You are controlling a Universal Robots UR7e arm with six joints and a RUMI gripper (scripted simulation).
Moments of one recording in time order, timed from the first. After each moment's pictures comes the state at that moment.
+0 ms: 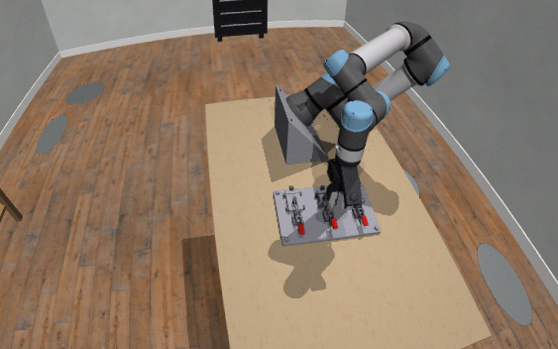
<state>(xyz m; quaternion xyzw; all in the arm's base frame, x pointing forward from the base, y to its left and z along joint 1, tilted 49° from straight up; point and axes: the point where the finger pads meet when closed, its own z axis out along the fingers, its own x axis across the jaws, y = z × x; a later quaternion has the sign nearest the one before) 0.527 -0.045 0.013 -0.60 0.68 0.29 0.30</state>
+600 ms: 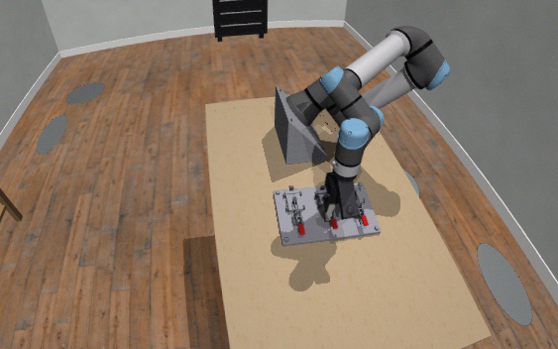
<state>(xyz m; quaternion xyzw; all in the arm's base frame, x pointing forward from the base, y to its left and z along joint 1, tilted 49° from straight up) 0.531 -0.003 -0.023 -0.60 0.68 0.29 0.30</state>
